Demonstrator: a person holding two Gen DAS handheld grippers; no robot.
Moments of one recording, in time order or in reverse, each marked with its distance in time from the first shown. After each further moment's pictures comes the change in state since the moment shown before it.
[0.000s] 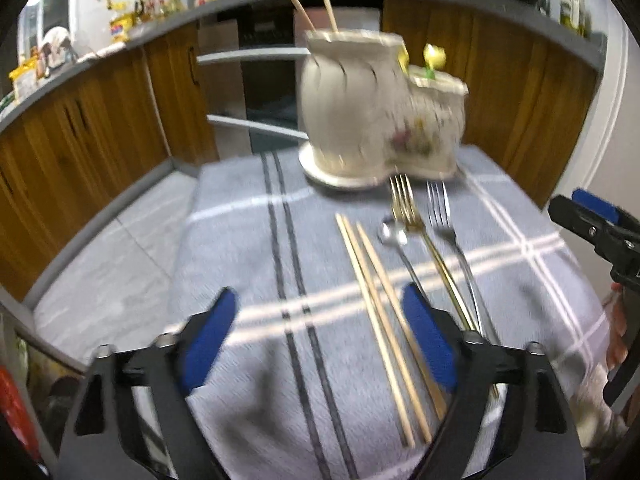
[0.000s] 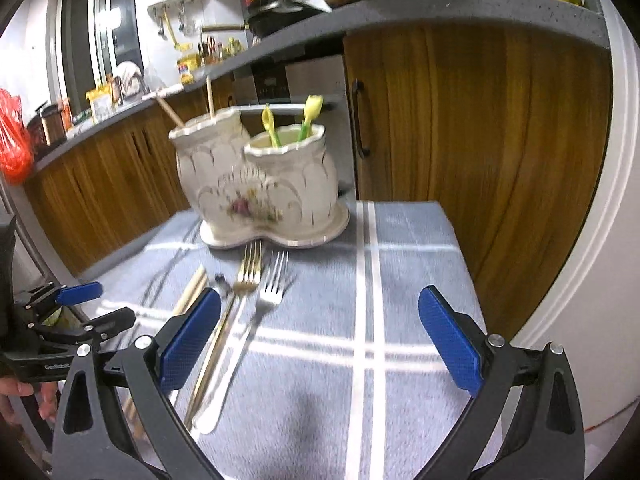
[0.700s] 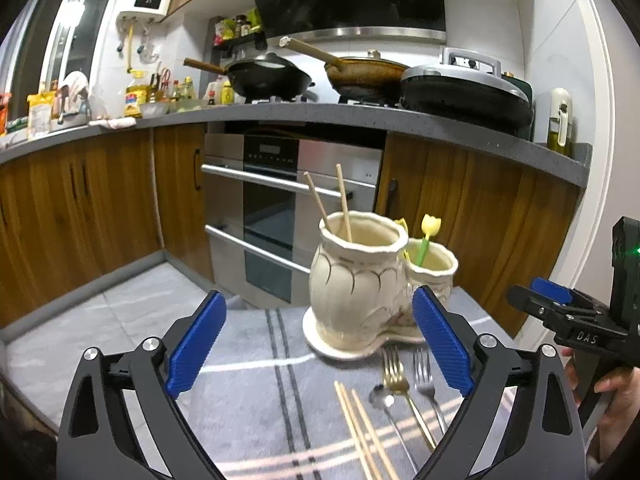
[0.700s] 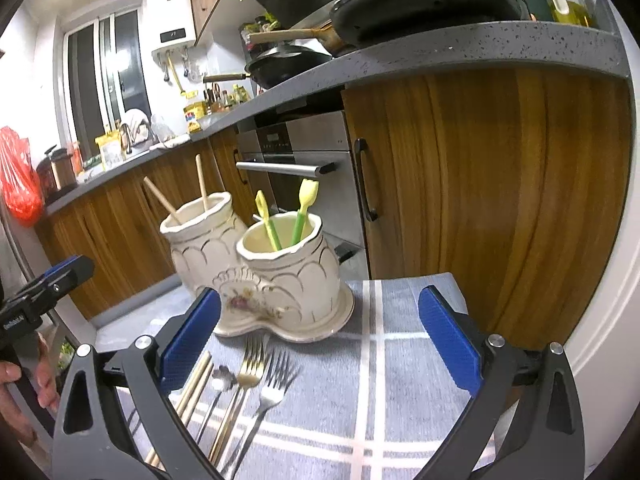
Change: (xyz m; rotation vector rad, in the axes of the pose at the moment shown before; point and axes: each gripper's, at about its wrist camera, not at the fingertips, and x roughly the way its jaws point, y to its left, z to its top) left arm -0.051 0.027 0.075 -0.068 -0.418 -0.054; right arm 0.007 -0.017 0.055 0.050 -0.169 0.066
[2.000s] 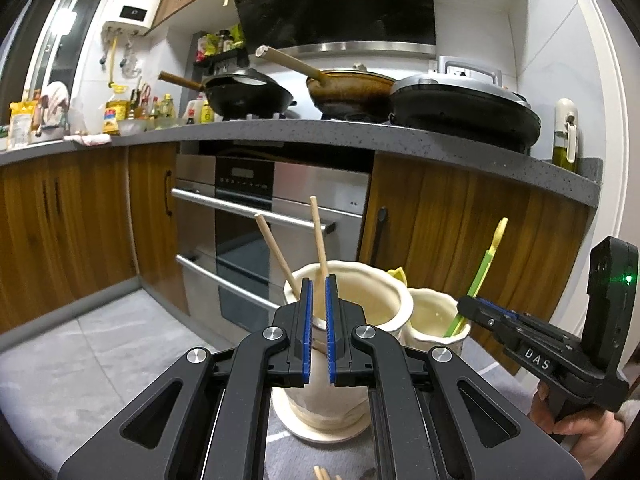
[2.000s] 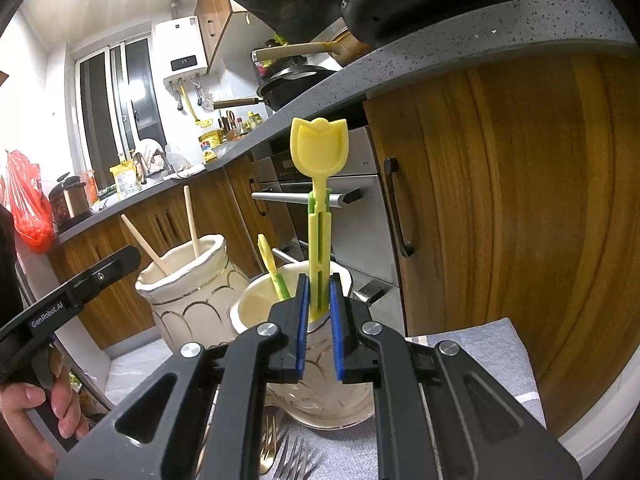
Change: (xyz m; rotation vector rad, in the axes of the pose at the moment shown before) left arm 0.074 -0.014 0.026 0.007 -0.103 -0.061; right arm 0.074 -0.003 0.022 0.046 -0.116 0.102
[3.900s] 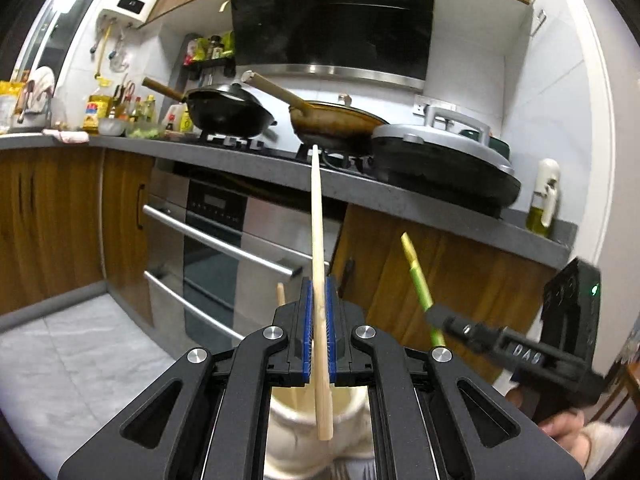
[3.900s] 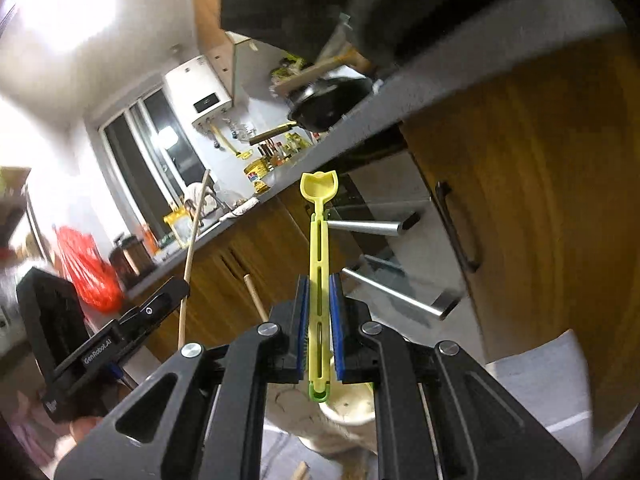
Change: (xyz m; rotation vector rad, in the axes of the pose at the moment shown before) left arm 0.003 0.003 0.062 -0.095 -0.052 -0.133; right arm 0.014 -0.017 0.063 0.255 0.006 0.264
